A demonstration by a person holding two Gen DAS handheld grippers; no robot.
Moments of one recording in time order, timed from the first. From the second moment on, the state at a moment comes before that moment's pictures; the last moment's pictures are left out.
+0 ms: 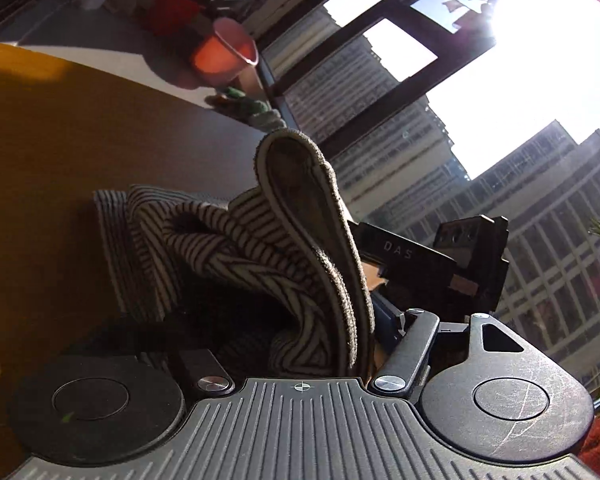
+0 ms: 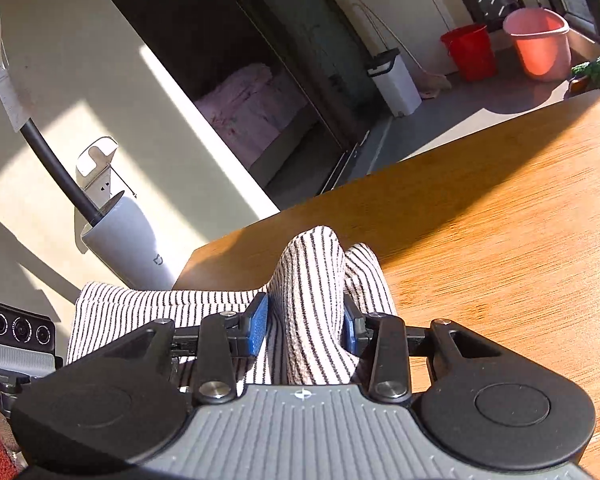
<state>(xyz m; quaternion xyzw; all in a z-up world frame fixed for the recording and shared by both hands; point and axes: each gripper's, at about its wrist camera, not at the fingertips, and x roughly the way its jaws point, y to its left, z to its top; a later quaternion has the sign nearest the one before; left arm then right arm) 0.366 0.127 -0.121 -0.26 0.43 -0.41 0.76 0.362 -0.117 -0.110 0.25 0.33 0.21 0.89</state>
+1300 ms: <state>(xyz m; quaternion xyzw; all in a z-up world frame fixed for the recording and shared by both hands) 0.306 0.019 -0.053 0.16 0.29 -0.34 0.88 0.230 -0.120 -0.072 0.20 0.30 0.07 0.93</state>
